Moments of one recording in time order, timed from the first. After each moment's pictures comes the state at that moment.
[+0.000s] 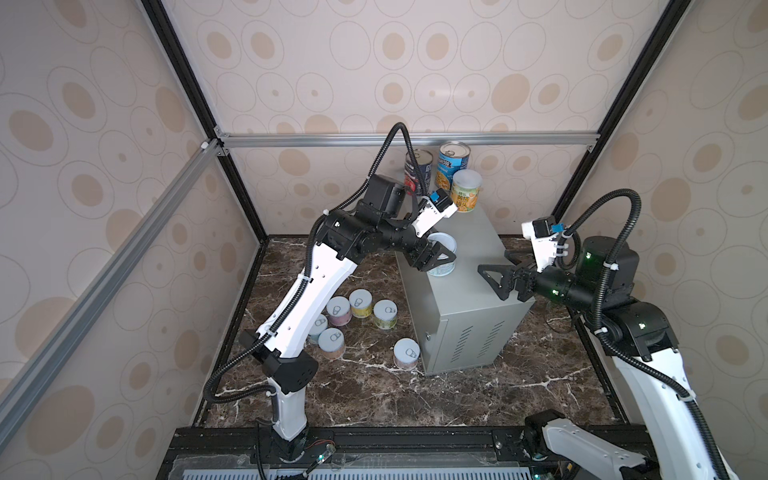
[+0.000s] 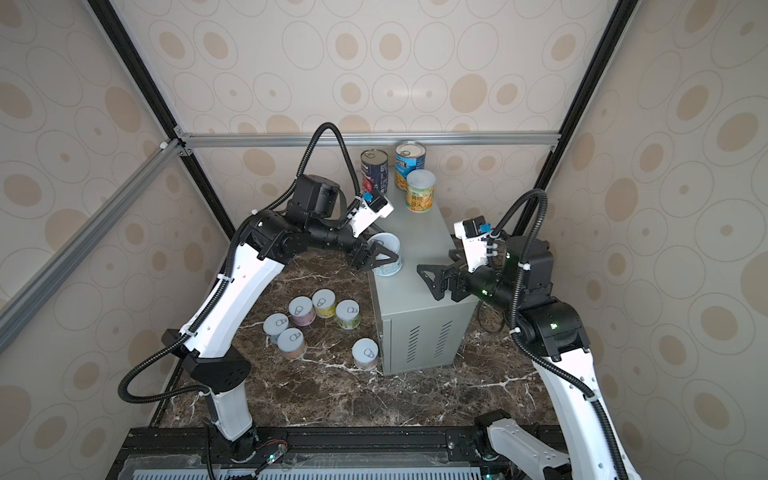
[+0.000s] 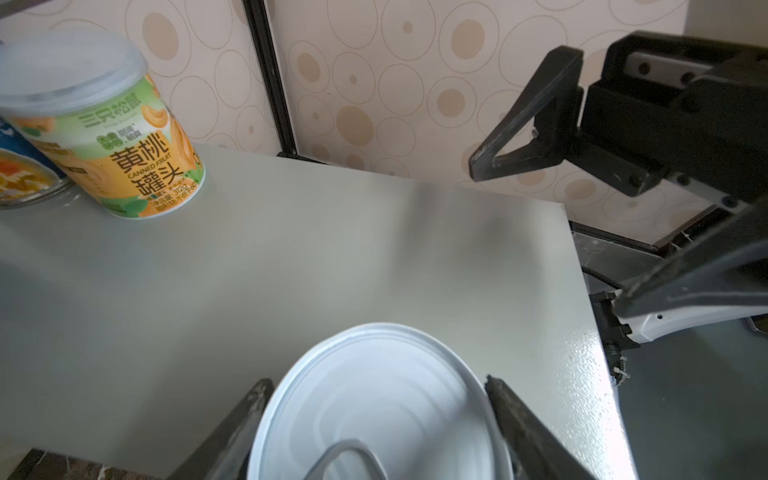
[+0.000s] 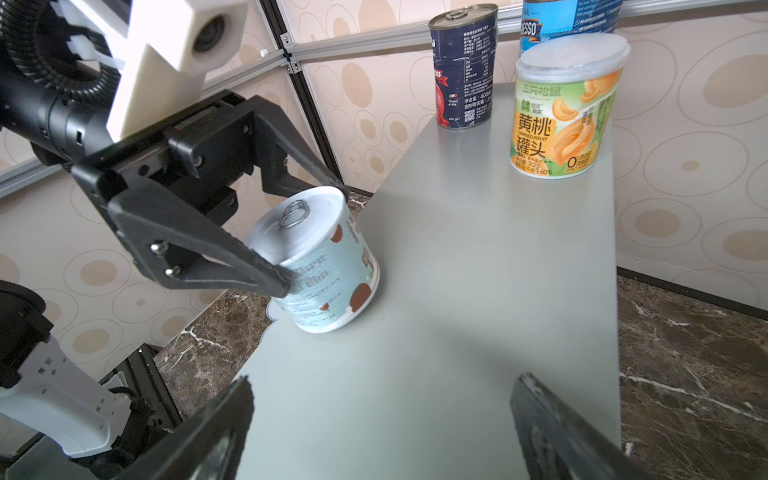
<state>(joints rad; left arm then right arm) -0.69 1.87 2.40 -1.09 0.51 0.25 0.26 1.00 1.44 -0.74 -0.46 0.09</state>
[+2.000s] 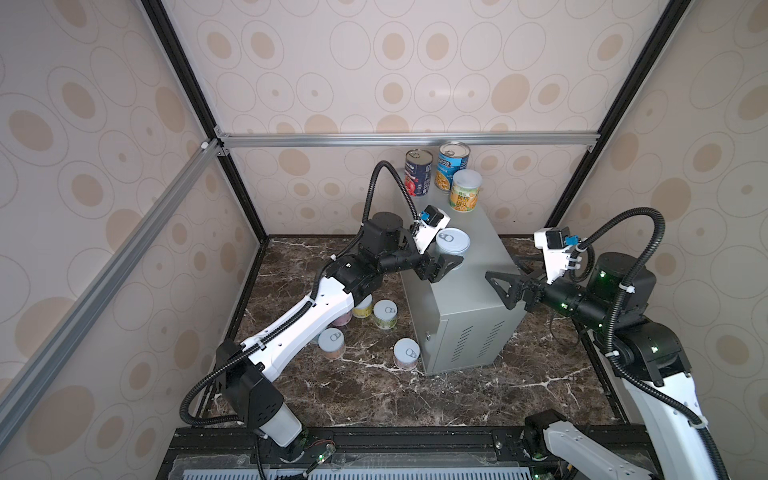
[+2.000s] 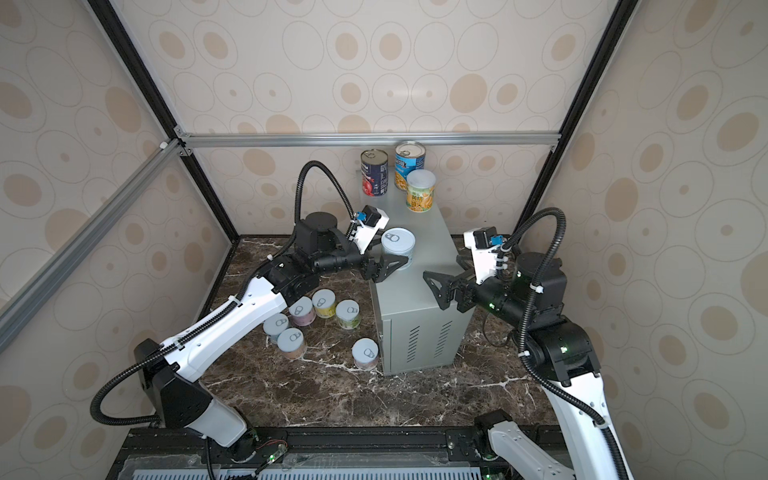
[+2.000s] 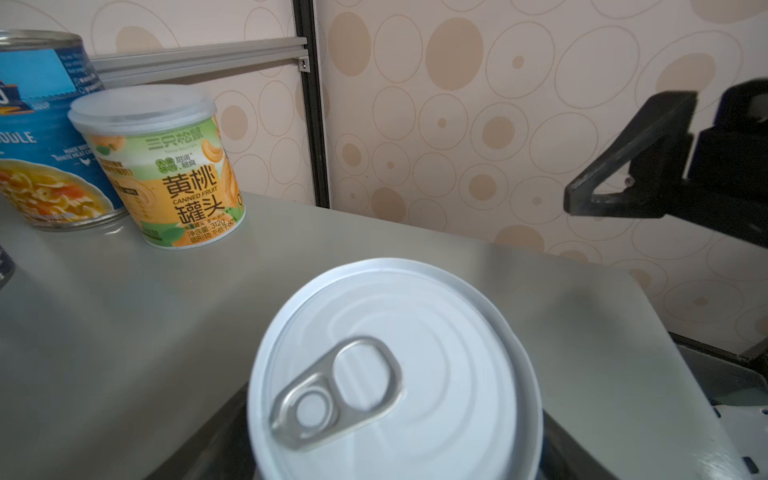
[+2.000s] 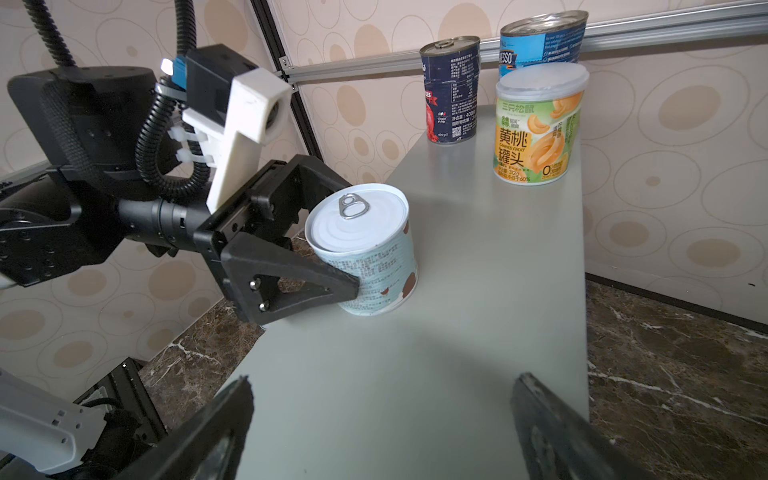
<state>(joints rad) -0.72 1.59 1.62 -0.24 0.40 0.05 0.26 0.89 1.36 -0.72 -0.41 0.10</state>
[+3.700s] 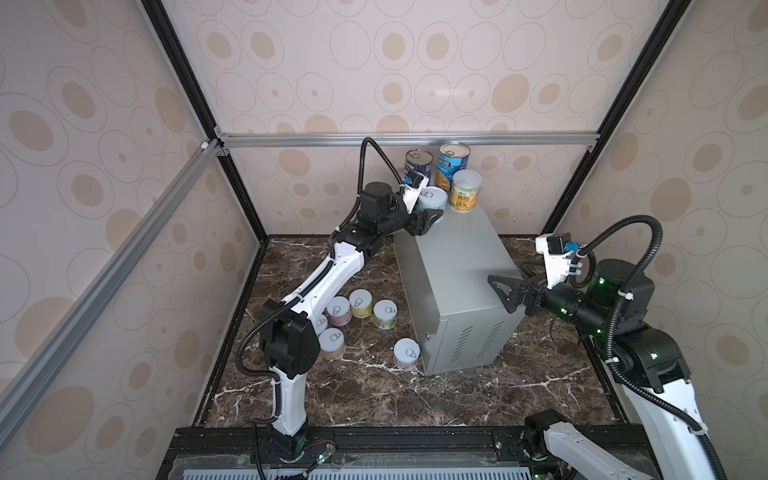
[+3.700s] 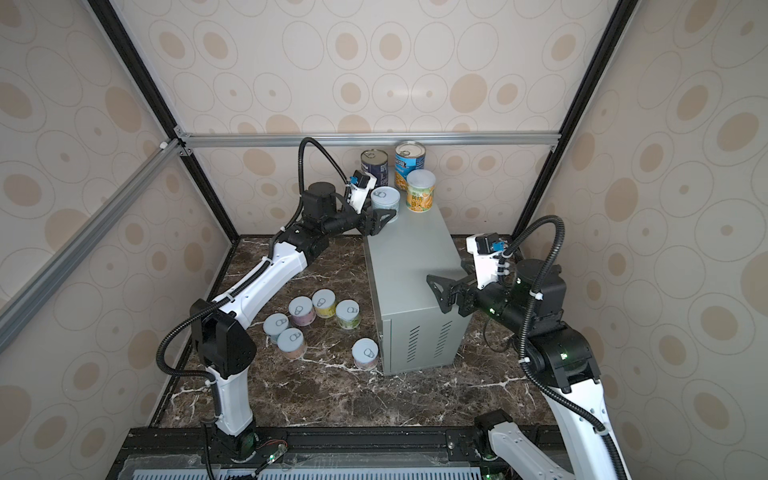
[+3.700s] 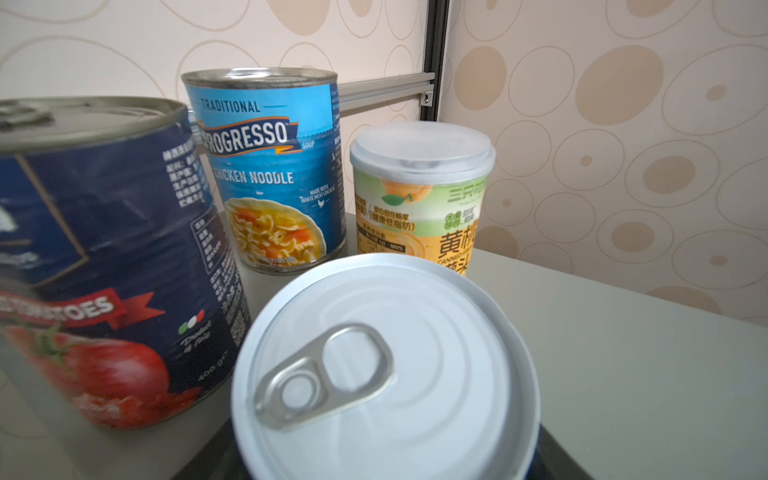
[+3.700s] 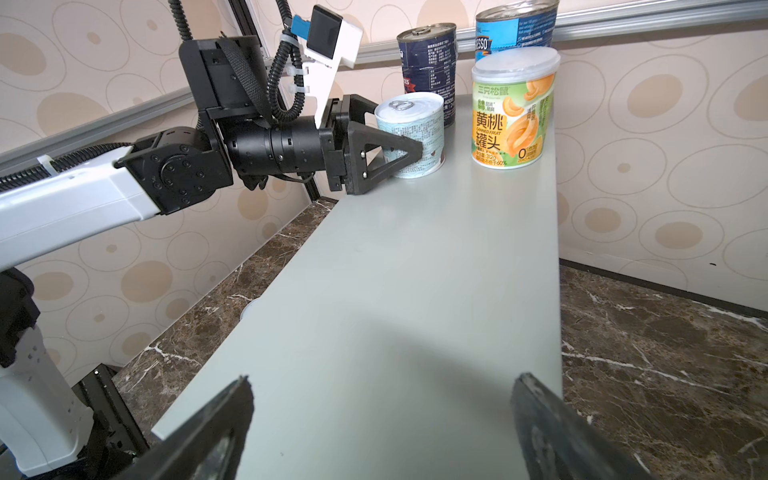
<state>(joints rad) -0.50 1.95 1.96 -0.12 0.41 0.05 0.26 0.85 1.32 -0.72 -0.35 0.09</state>
